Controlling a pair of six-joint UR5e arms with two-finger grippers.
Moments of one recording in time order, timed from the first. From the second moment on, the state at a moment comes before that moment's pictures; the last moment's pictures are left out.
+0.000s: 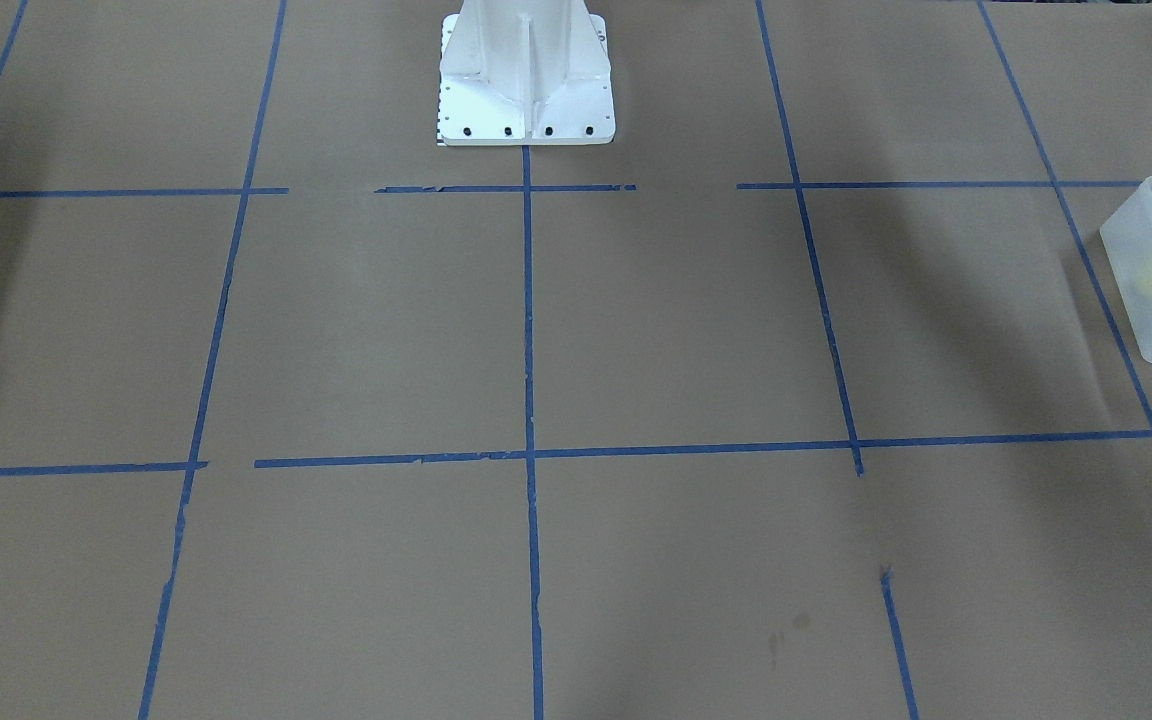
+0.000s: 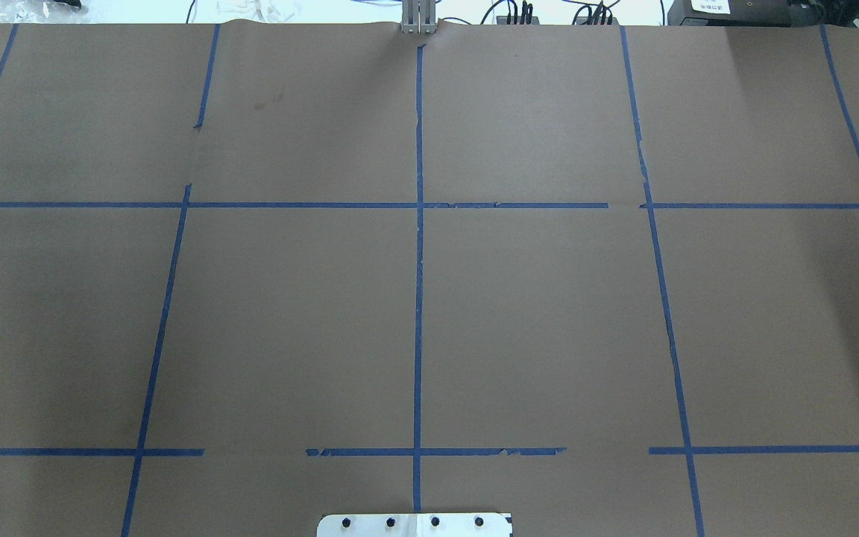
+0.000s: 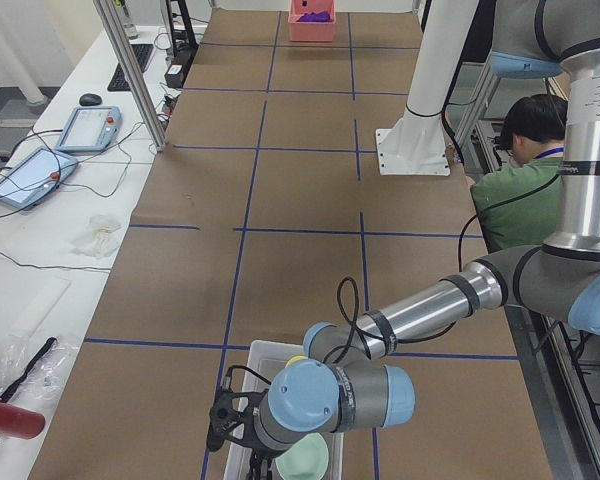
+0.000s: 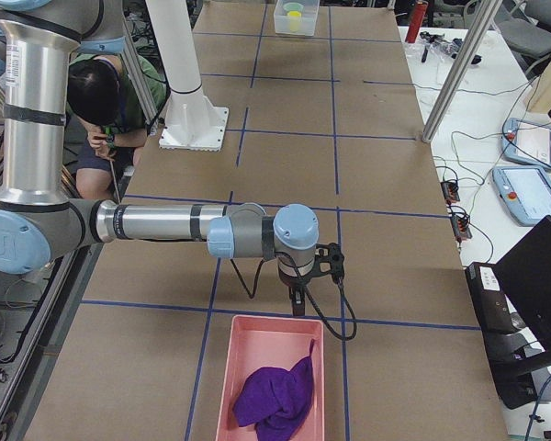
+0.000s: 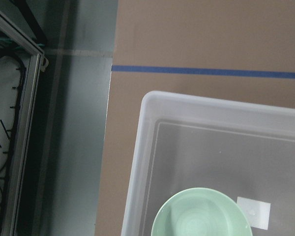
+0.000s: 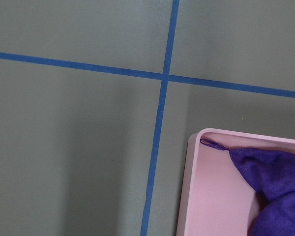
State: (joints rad) left arm -1.93 -1.54 -1.35 -1.99 -2.30 0.23; right arm 1.58 -1.71 1.76 -1.55 2.35 -0.08
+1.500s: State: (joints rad) left arm -1.58 -1.49 -1.73 -1.69 -2.29 0.01; right arm 1.58 -1.72 1.75 -1.55 2.35 -0.08
